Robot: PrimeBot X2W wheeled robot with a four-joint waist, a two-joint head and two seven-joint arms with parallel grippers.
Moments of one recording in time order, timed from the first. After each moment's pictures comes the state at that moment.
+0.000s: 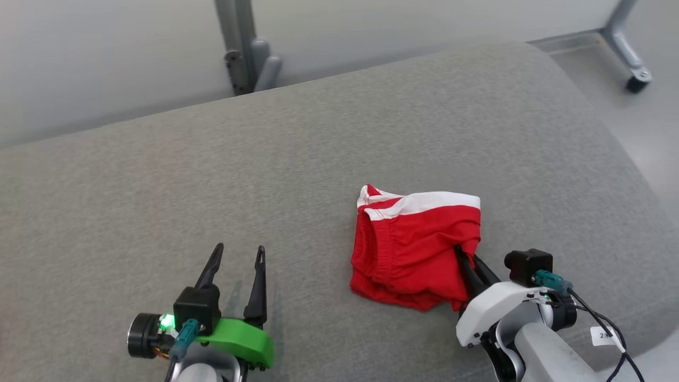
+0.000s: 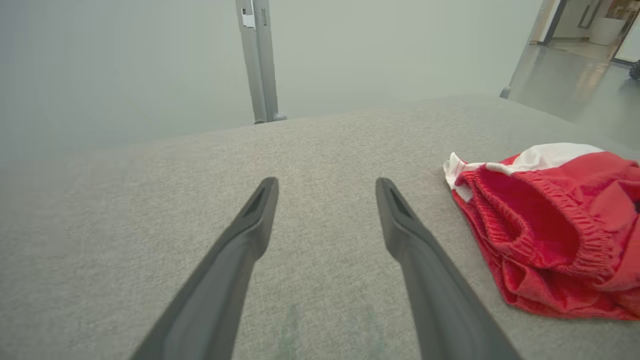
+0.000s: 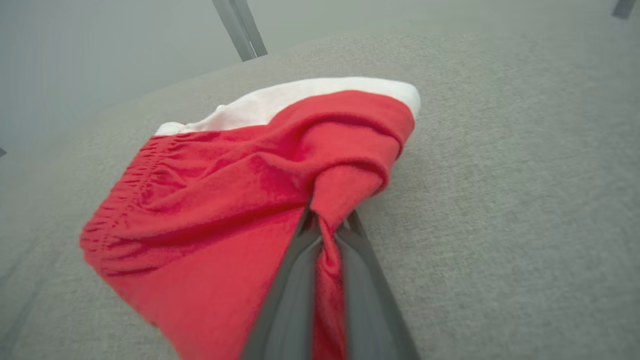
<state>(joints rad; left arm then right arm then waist) -0.12 0.05 -0.25 0.35 -0.16 0.03 -0.26 -0.34 -0.05 0.26 0.74 0.38 0.13 -0.26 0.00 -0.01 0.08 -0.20</state>
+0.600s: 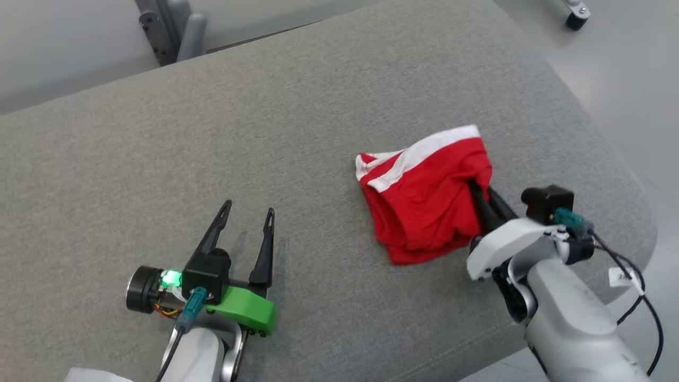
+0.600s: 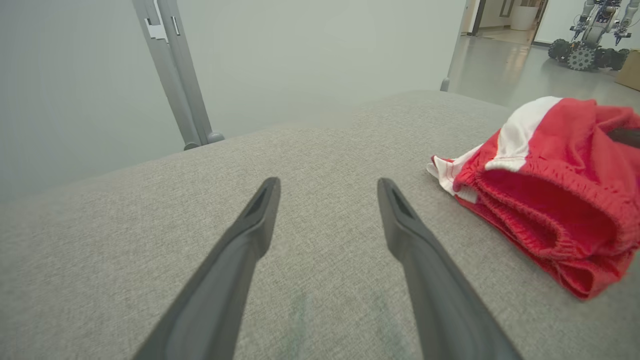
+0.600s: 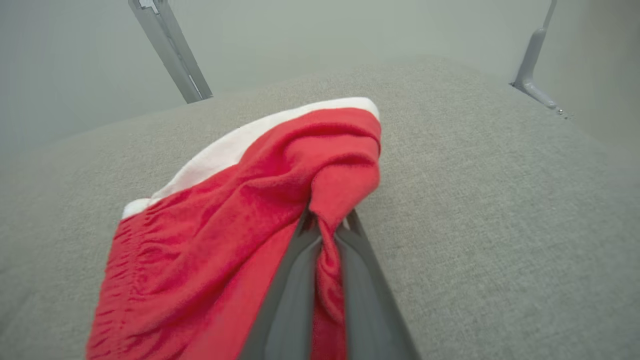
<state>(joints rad) -0.22 0.05 -0.26 0.33 -0.07 -0.01 -0.26 -0.47 -0.08 0.24 0.70 0.37 0.13 -0.26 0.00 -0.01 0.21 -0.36</state>
